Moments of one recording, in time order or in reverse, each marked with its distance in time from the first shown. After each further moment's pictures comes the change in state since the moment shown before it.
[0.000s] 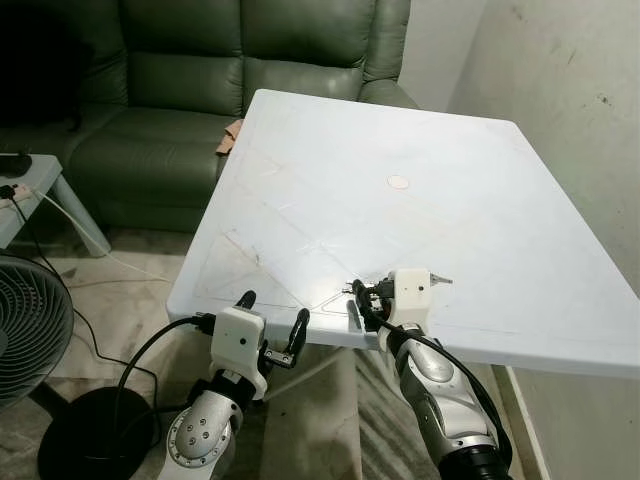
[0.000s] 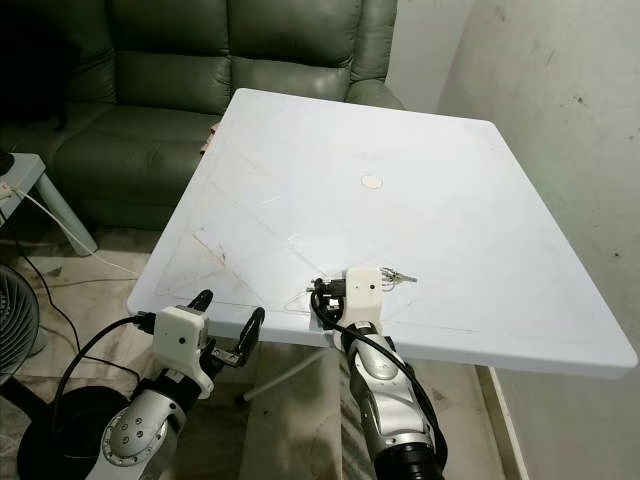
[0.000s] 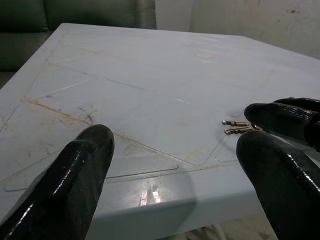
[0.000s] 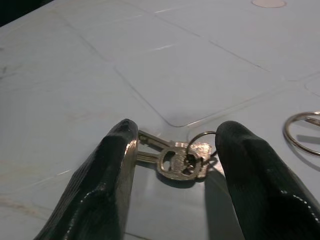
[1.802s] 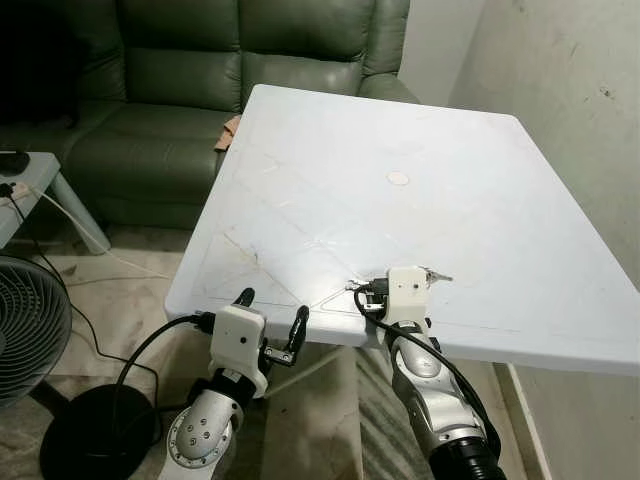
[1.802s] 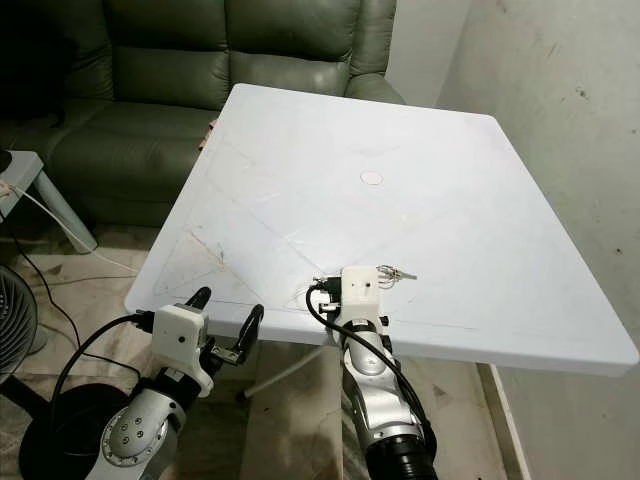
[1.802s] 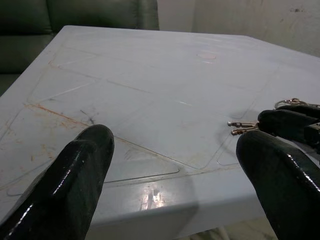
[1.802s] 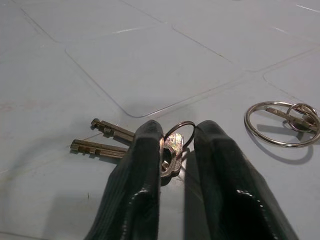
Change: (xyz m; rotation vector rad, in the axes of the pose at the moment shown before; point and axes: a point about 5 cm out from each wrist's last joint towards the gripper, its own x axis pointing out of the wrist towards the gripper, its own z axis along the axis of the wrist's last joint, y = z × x) left arm 0.000 -0.001 0.004 0.013 -0.013 0.016; right arm 0.006 0.003 -0.002 -0.101 0.022 -0.146
